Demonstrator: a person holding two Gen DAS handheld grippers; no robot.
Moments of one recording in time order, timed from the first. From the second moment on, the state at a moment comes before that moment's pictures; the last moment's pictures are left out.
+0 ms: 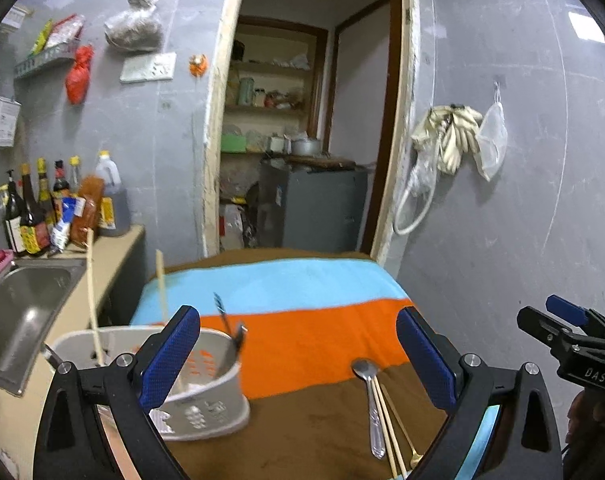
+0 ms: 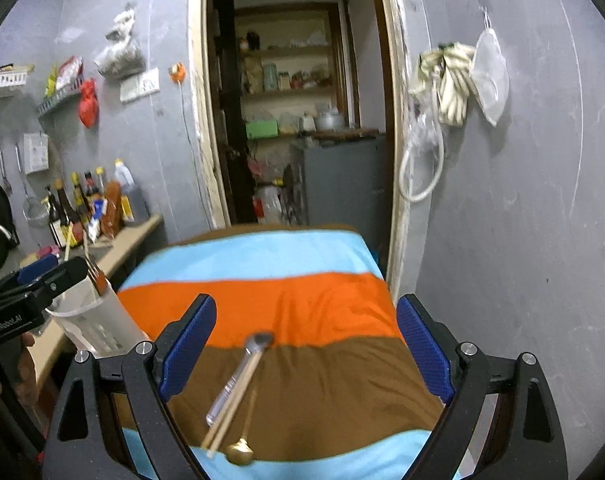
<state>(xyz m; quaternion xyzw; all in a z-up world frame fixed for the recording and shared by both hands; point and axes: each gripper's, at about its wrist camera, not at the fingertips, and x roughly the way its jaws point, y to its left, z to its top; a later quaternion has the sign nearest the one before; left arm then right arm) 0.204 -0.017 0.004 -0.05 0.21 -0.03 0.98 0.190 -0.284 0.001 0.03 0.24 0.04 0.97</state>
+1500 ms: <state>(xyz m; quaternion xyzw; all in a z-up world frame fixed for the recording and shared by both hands) 0.303 -0.046 -0.137 -0.08 0.42 -0.05 0.90 0.263 -0.230 -0.157 -0.10 0.43 0.08 0.90</state>
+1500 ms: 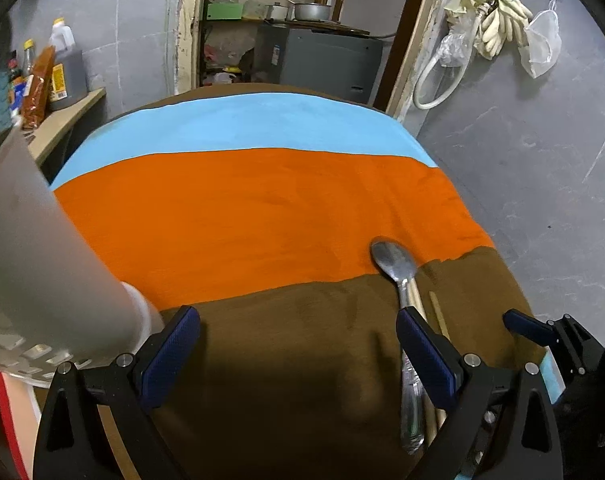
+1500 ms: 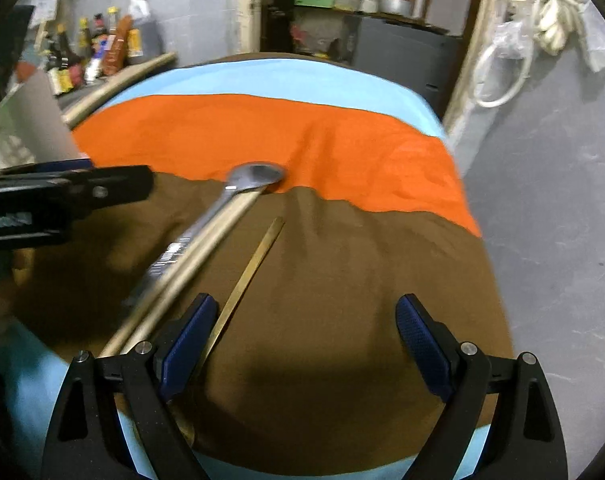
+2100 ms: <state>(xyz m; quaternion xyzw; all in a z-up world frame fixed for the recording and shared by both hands) 0.352 -0.088 -0.157 -0.09 0.46 -0.16 0.87 0.268 -0.268 -0.155 -0.08 0.41 0.04 0.91</state>
